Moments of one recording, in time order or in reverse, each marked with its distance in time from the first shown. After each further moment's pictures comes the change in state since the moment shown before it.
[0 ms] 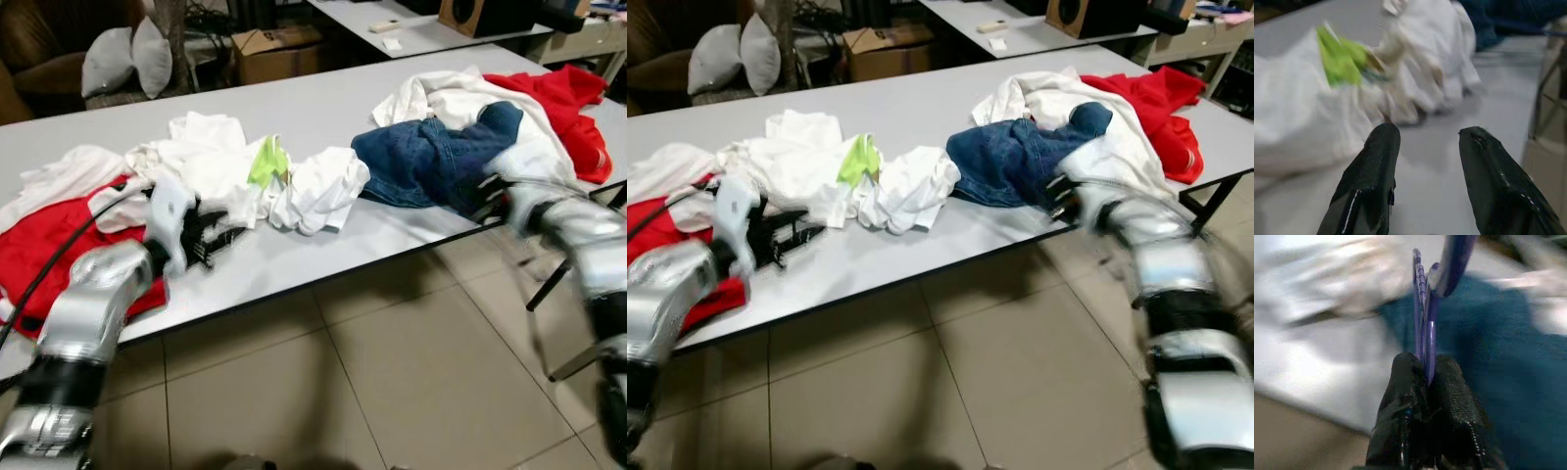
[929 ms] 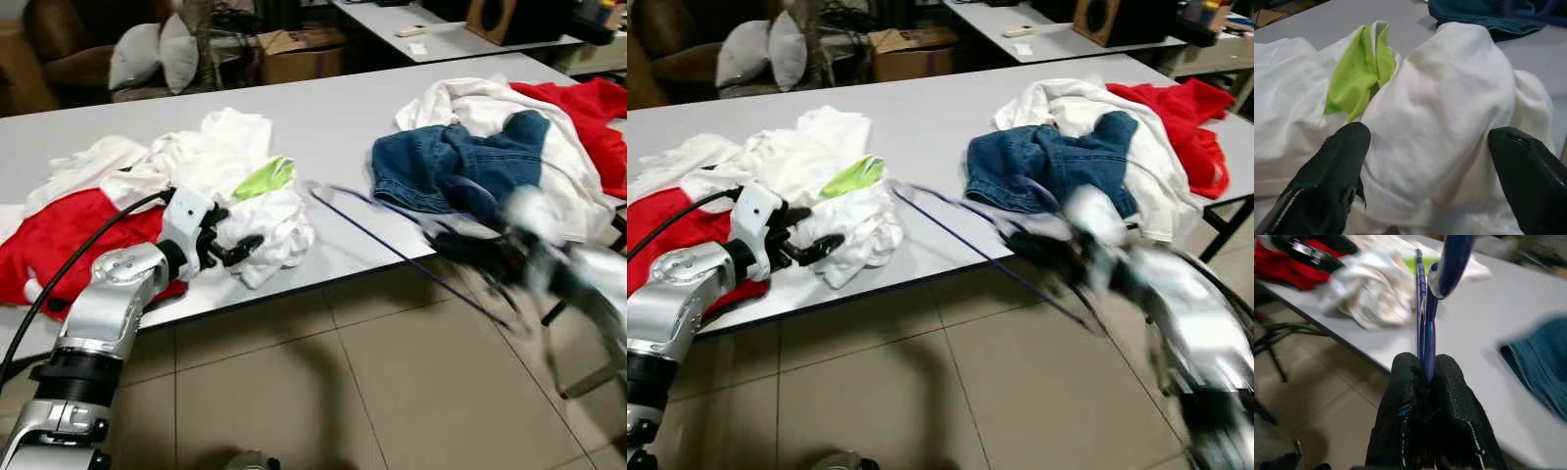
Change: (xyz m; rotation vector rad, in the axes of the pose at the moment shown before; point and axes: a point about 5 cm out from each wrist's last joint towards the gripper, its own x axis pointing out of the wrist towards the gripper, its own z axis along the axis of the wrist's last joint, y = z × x) left arm 0.019 0.001 -0.001 0.024 0.030 0.092; right arm -0.072 0.047 -0.007 0.100 -0.175 0.265
